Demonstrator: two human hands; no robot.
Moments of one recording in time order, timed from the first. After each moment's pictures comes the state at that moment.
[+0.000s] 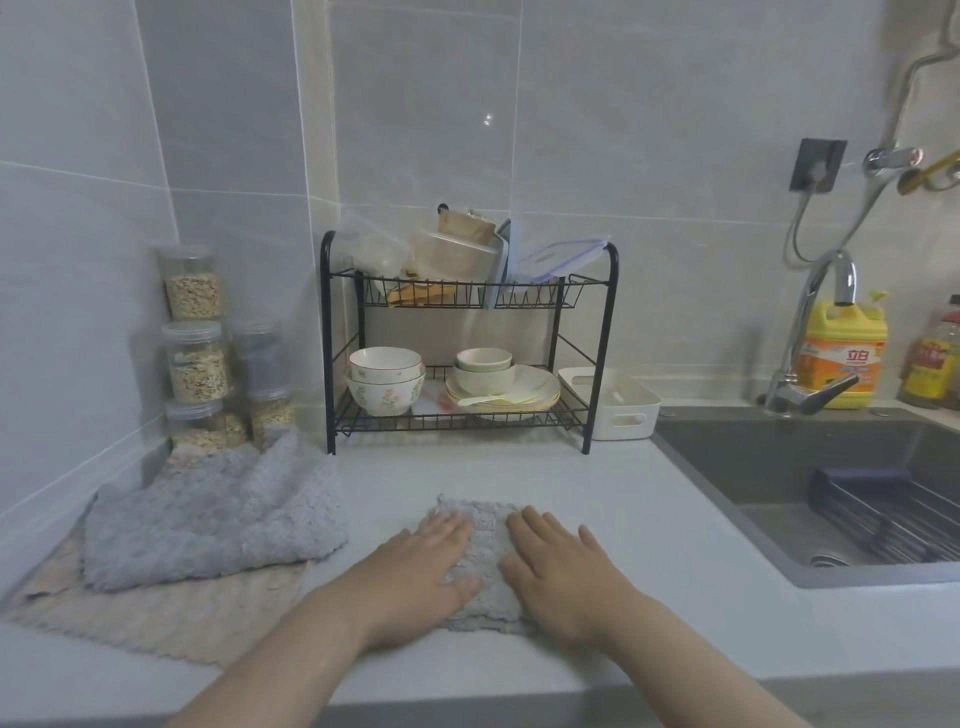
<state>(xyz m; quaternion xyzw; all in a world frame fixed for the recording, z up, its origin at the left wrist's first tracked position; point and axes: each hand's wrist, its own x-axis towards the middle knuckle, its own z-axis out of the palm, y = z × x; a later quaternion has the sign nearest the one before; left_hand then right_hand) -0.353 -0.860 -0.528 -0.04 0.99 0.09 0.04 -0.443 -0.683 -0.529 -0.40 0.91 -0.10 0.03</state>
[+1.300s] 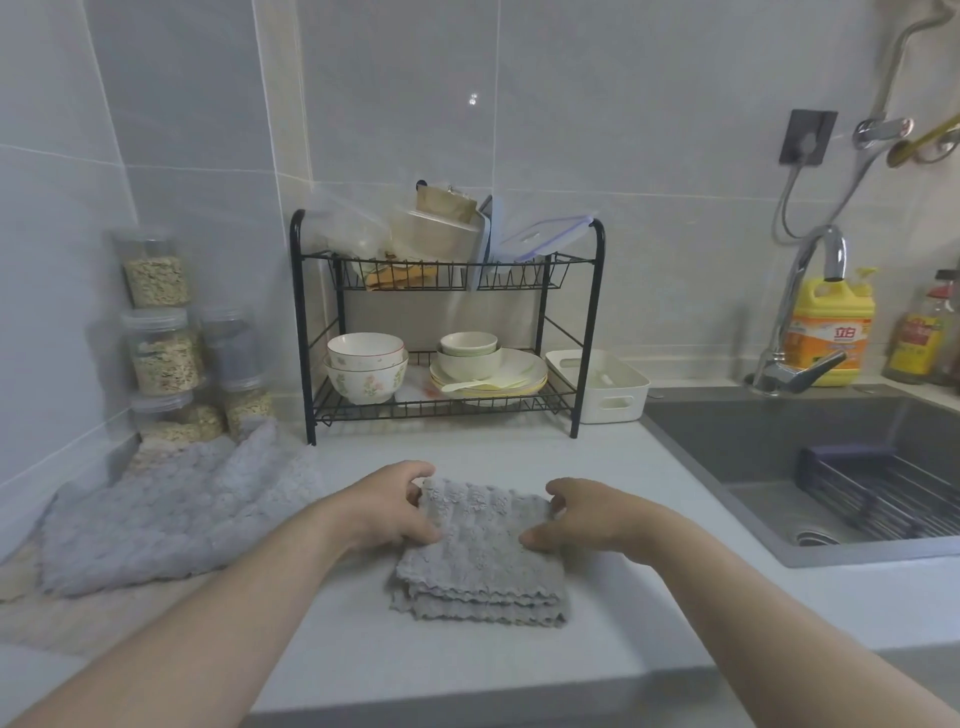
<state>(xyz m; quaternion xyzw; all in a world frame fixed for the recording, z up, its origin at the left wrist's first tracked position) -0.387 -0.884 -0.496 -0.16 0.86 0.47 0.02 -0.496 -0.663 -0.491 -0.28 0.90 -0.27 0.22</state>
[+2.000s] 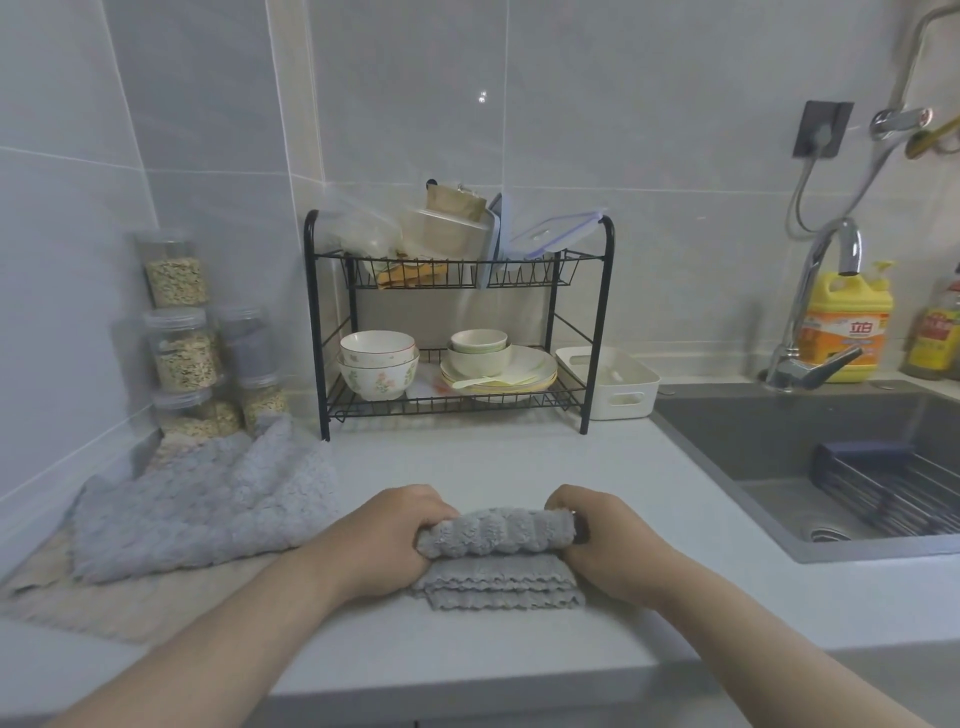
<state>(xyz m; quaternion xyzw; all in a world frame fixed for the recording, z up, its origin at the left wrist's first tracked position) -0.355 -0.879 -0.510 0.04 0.97 0.20 -0.10 -0.476 -0.647 -0.521 -0.39 0.85 -0.34 0.03</state>
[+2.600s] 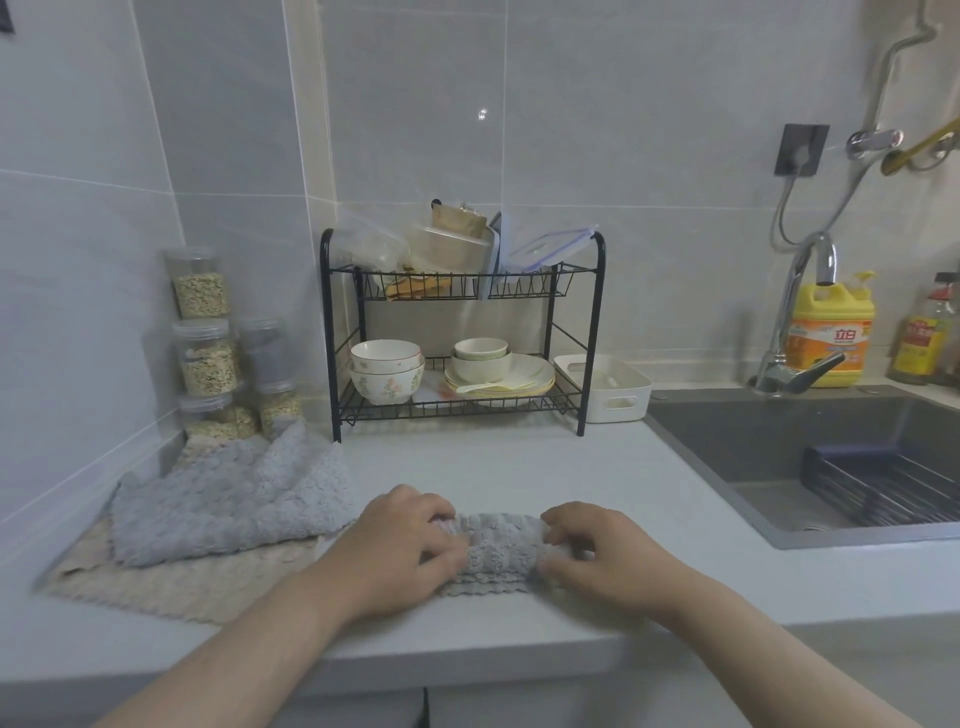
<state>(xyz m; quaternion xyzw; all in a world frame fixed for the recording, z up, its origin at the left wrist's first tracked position) -0.320 -0.857 -0.511 0.02 0.99 0.08 -0.11 -0.440 -0.629 -0.516 -0.43 0.85 -0.30 0.02</state>
